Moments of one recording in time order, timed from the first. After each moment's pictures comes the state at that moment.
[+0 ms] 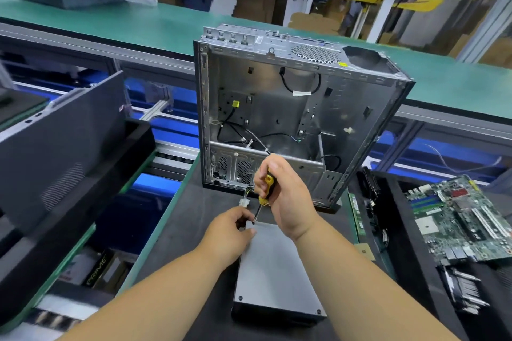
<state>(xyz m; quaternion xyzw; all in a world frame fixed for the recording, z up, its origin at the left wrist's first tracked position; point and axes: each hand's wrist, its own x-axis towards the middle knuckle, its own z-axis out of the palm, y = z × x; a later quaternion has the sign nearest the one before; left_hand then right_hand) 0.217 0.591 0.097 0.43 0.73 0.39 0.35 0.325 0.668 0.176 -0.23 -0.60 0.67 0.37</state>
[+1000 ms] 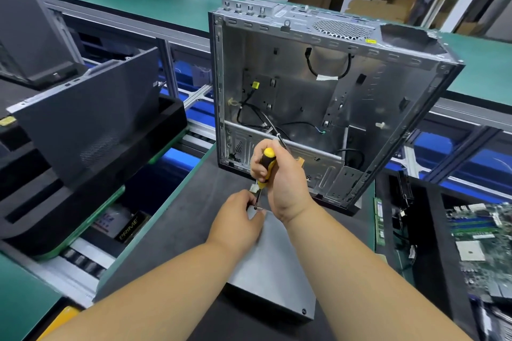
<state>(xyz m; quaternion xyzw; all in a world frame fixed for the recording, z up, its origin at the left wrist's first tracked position) 0.257 0.595 0.089 0.40 0.79 0.41 0.21 0.318 0.680 0.174 -0.19 -0.55 0.75 0.32</state>
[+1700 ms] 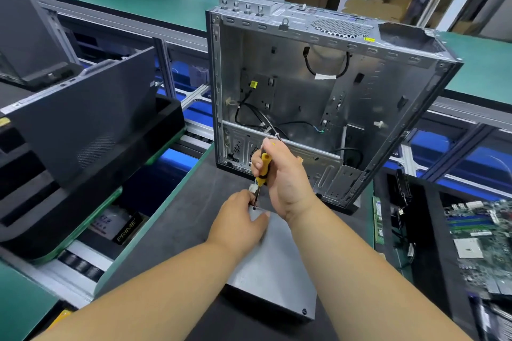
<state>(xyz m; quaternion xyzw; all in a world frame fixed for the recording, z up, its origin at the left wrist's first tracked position) 0.258 0.597 0.091 0.41 0.80 0.39 0.20 0.318 0.684 0.177 -0.23 -0.53 0.75 0.32</state>
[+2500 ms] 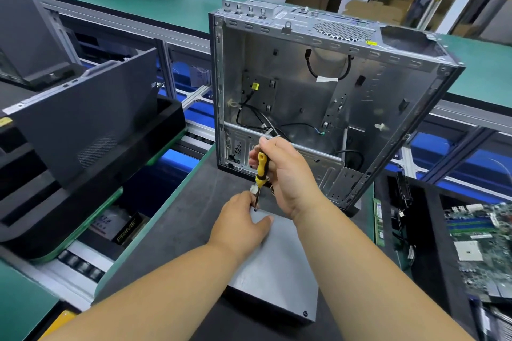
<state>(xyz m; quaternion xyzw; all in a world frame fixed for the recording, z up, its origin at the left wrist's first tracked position) 0.259 0.596 0.092 0.42 0.80 0.39 0.20 0.320 0.689 0.185 -0.29 -0.58 0.70 0.30</state>
